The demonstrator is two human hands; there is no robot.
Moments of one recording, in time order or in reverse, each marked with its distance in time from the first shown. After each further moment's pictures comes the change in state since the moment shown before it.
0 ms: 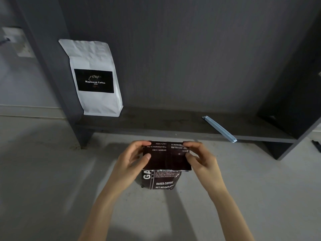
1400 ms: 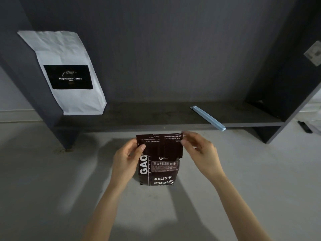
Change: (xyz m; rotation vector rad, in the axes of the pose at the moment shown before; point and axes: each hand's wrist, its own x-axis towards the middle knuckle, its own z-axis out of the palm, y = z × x) left_hand 0.029 -0.034 0.029 0.109 0.149 -0.022; right_hand 0.020 0.014 -0.026 -0.342 0.132 0.010
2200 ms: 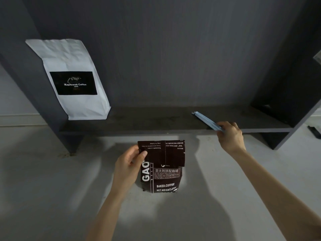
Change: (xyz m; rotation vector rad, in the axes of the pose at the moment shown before) left_hand 0.000 -0.002 -0.001 -0.026 0.016 -0.028; right_hand 0.075 0.036 -0.055 -0.558 0.113 0.179
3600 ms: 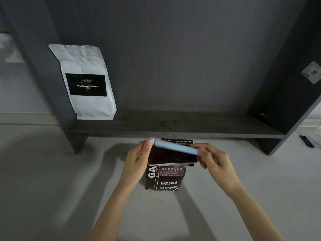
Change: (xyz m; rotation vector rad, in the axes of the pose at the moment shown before) left_hand -0.014 0.042 0.000 -0.047 -0.031 0.071; right_hand -0.111 -0.047 -0.013 0.674 -0.210 -0.269
